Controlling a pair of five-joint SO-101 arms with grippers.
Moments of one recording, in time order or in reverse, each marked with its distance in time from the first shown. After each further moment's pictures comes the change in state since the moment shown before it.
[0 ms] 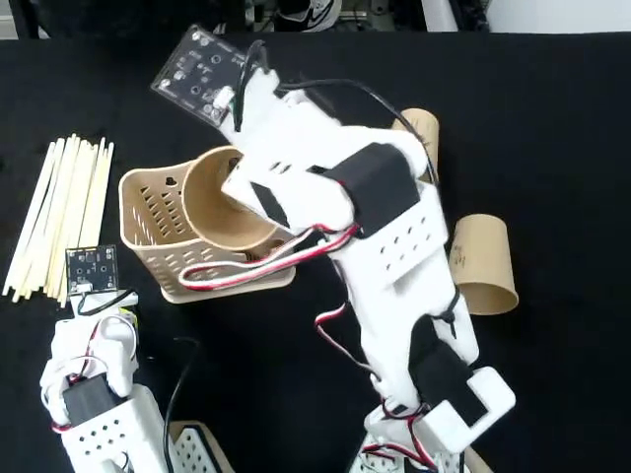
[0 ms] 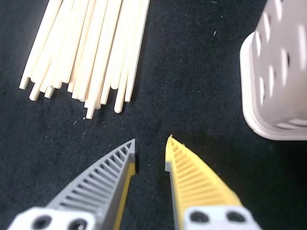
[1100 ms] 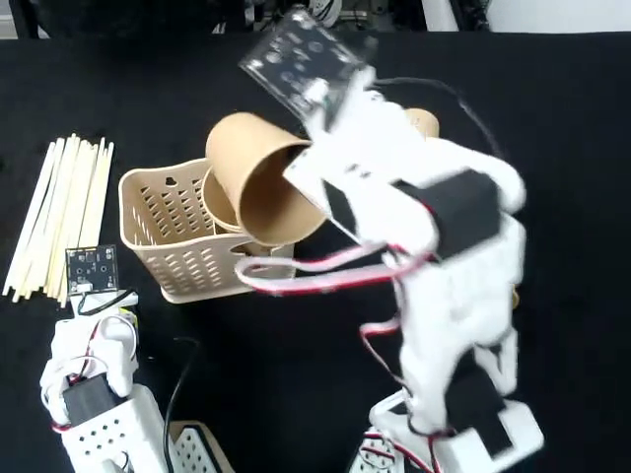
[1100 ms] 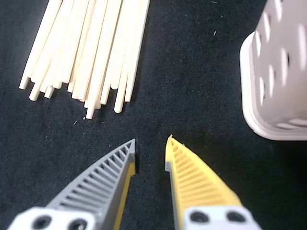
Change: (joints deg) left arm 0.0 0.0 0.0 0.0 0.0; right arm 9.8 -8.5 4.5 1.9 0.0
